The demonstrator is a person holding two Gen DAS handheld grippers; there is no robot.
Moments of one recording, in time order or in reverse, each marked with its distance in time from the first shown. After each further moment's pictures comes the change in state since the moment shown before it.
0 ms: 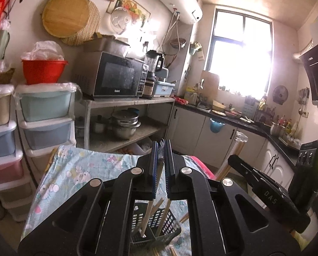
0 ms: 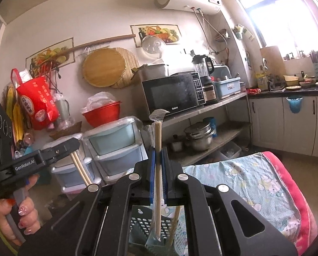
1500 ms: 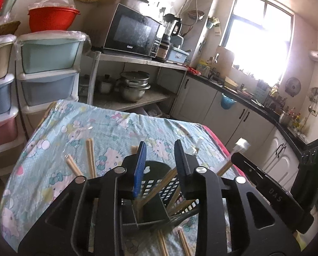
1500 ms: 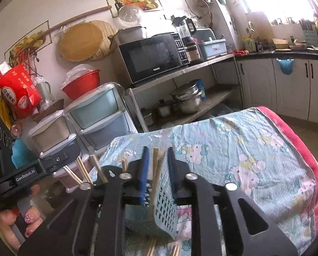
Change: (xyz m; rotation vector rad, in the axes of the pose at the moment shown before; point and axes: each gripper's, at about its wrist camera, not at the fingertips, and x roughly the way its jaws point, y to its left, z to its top) left arm 0.061 0.040 -0.078 -0.110 0.193 0.038; right arm 0.044 -0.037 -0.077 0.110 0.199 -0.067
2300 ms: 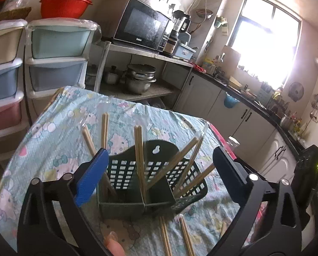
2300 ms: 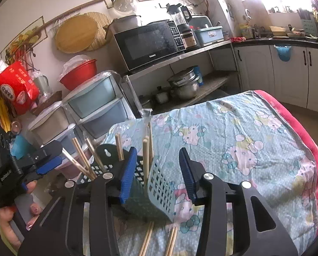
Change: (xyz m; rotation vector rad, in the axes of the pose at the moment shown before) left arm -0.015 0.013 -0.021 -0.066 0.028 0.010; right arm -0.008 -0.010 -0.021 0.026 0.083 -0.001
